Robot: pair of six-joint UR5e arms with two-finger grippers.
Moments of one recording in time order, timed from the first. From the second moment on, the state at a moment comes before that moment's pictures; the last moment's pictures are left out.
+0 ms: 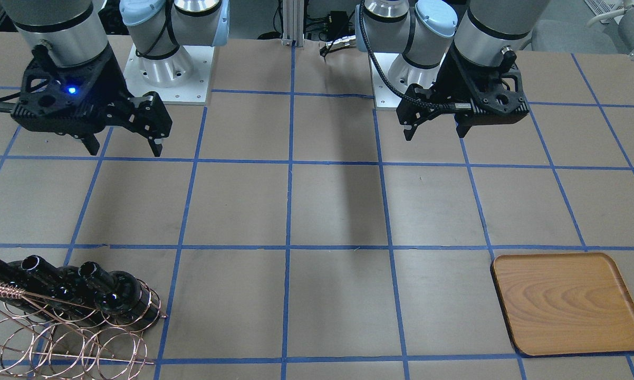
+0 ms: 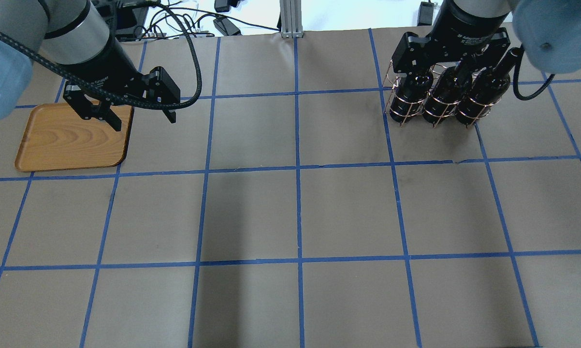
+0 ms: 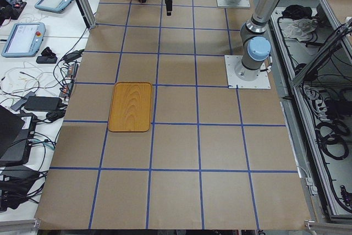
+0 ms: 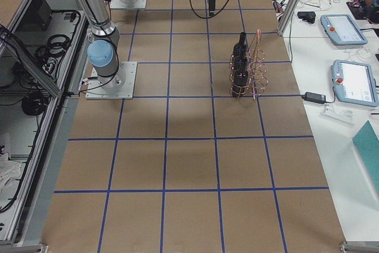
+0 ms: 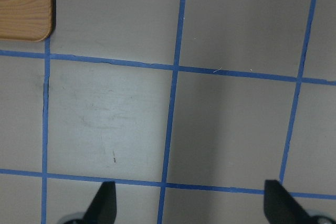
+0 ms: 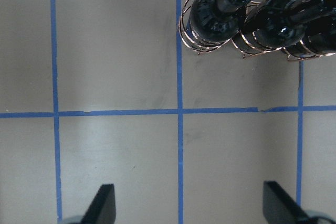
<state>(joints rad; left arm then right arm) -1.57 -1.55 -1.58 -1.58 1.55 -0.11 1.56 -1.53 1.51 -1.67 -1.57 -0.02</state>
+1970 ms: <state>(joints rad) -1.57 -1.55 -1.59 -1.58 1.55 -0.07 1.36 -1.25 1.49 -2.03 -1.53 -0.31</state>
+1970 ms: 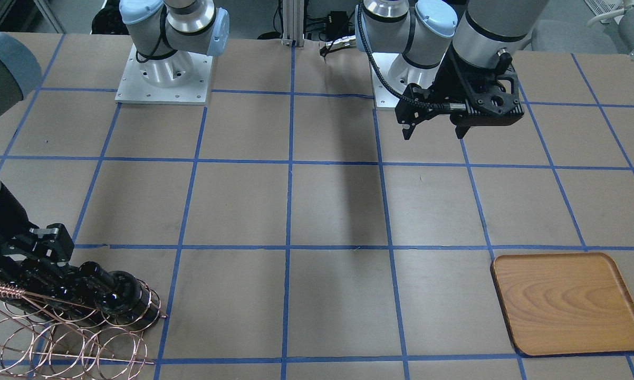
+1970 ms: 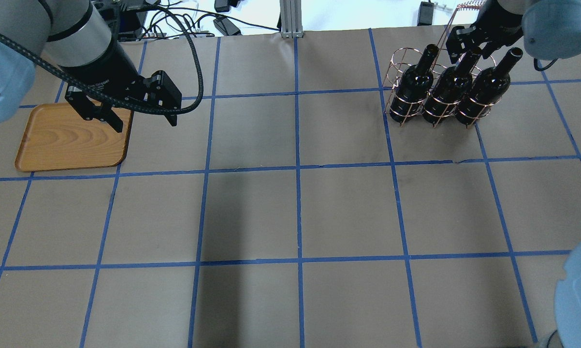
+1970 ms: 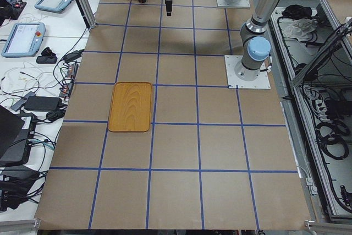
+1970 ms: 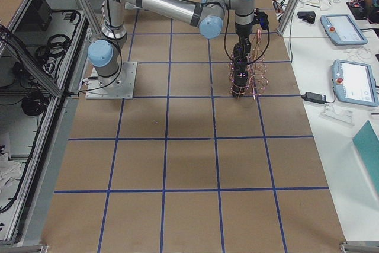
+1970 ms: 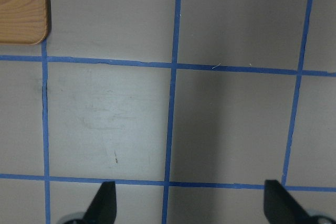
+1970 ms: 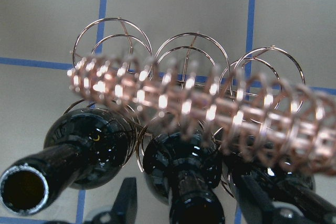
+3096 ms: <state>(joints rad) -1.57 -1.55 -1.59 -1.58 1.55 -0.06 1.36 -1.27 1.40 -1.89 -1.57 -0.35</state>
